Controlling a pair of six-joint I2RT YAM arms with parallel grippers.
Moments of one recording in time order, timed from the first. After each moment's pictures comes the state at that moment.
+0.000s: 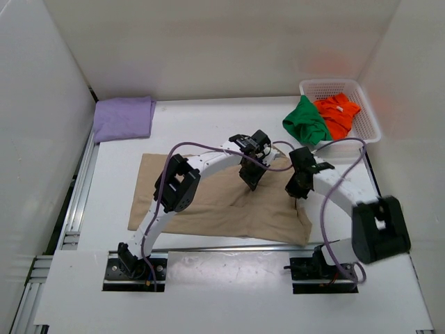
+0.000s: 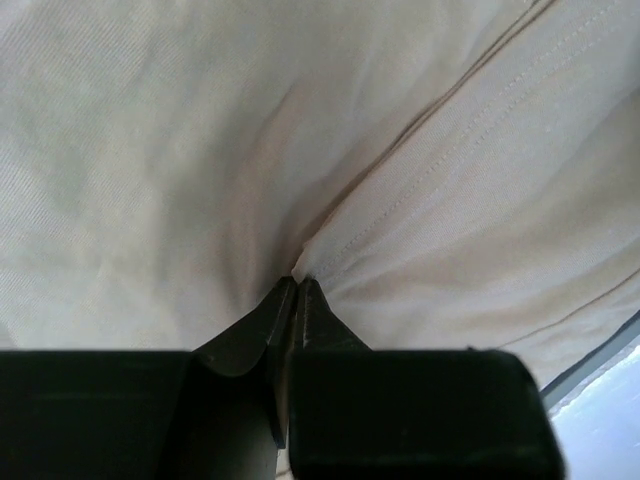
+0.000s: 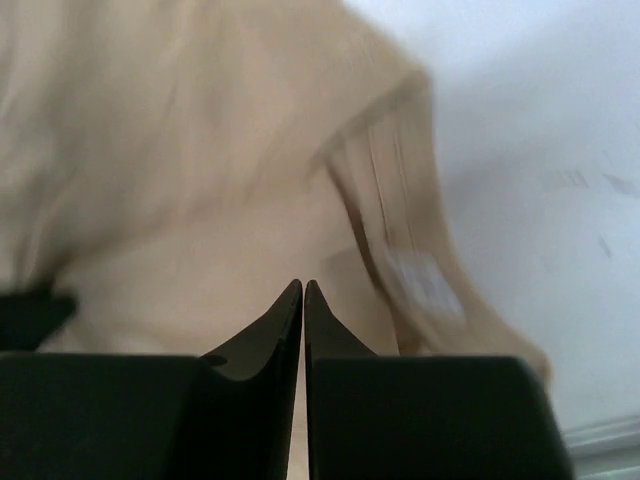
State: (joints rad) left arm -0.85 2.37 2.01 -0.86 0.27 -0.01; right arm 0.35 1.30 0.76 -0.65 0.21 0.84
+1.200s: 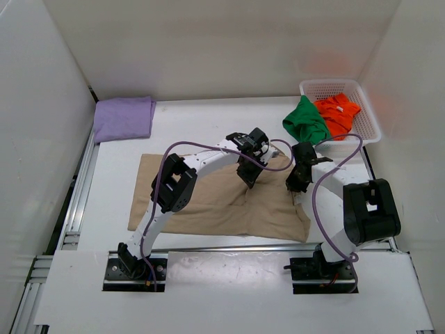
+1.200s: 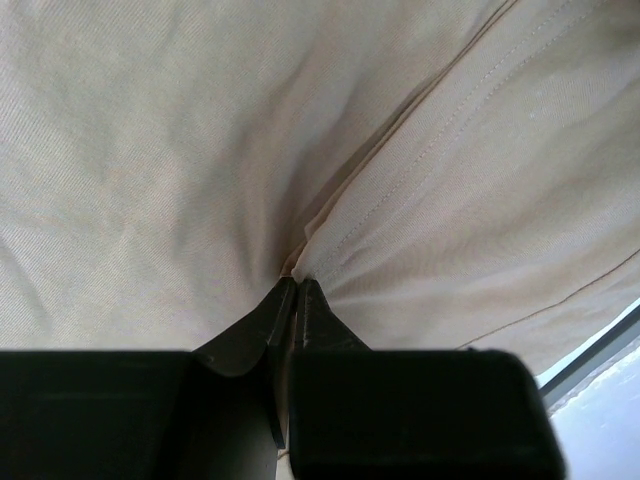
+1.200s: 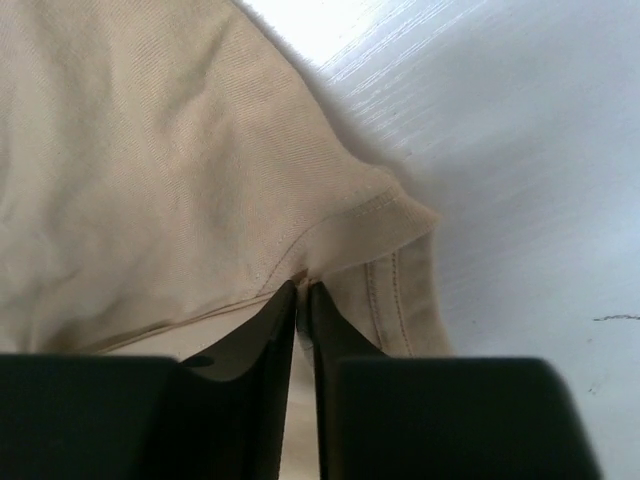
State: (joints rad) left arm -0.84 2.32 1.98 -0.87 0.25 -0.01; right arm 0.25 1.55 0.82 -0.46 0.13 0.75
